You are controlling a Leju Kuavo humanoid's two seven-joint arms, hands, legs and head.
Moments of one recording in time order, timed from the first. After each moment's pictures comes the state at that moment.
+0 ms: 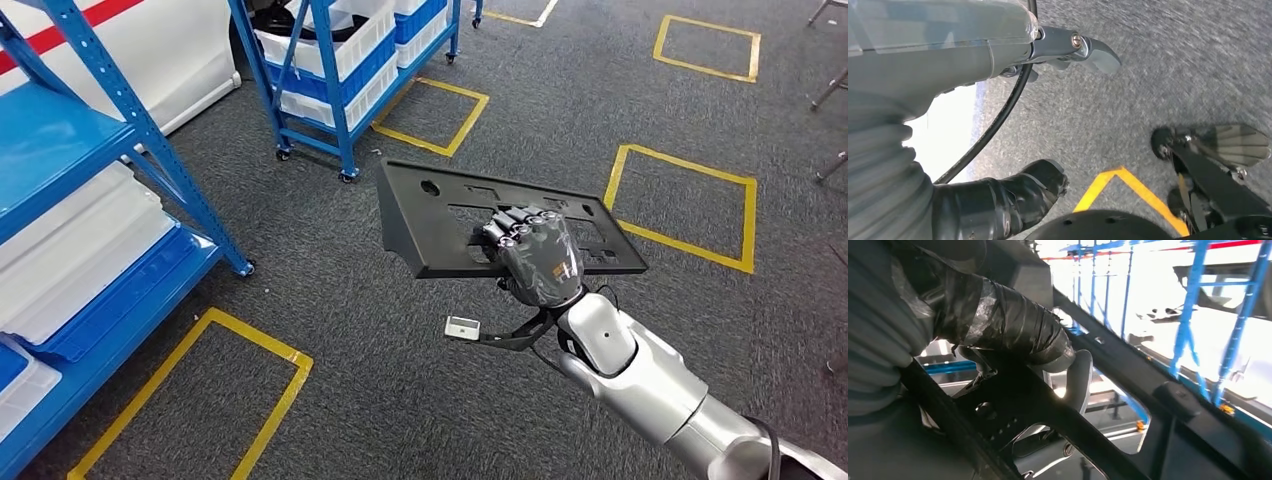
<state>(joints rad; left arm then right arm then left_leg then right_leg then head) 0.05 -0.09 0.54 -0.26 -0.59 -0.09 -0.07 -0.40 -0.50 0.46 -1.48 1.24 -0.43 0.01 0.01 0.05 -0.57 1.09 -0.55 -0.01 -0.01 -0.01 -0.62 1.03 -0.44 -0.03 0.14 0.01</state>
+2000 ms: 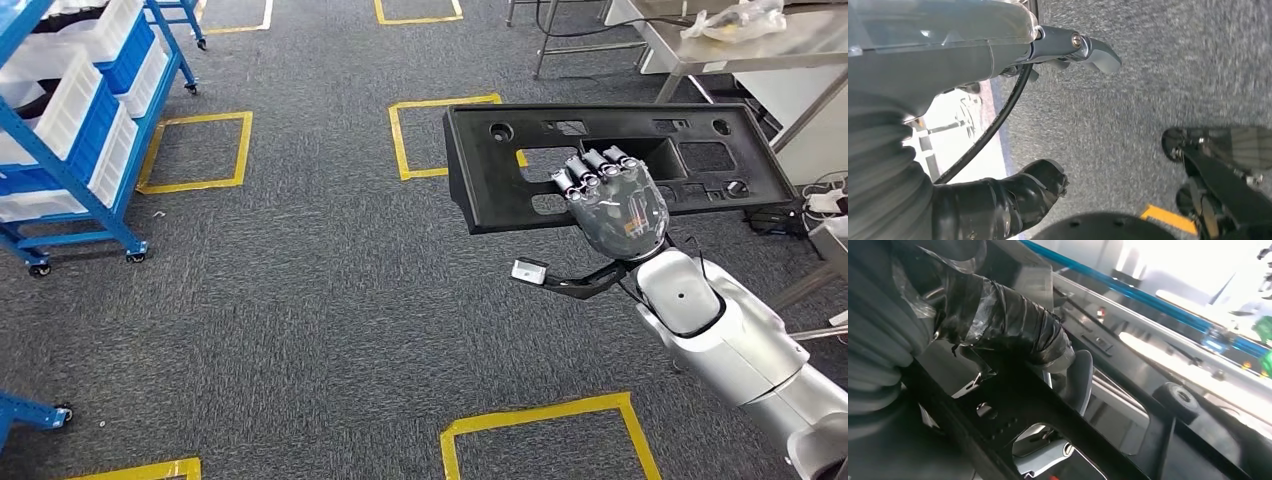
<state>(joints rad) 0.05 -0.12 0.65 -0.26 -0.67 -0.09 -0.05 -0.45 -0.75 0.32 -1.56 1.44 -0.36 0.09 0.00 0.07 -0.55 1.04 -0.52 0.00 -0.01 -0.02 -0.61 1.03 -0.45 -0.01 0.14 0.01</state>
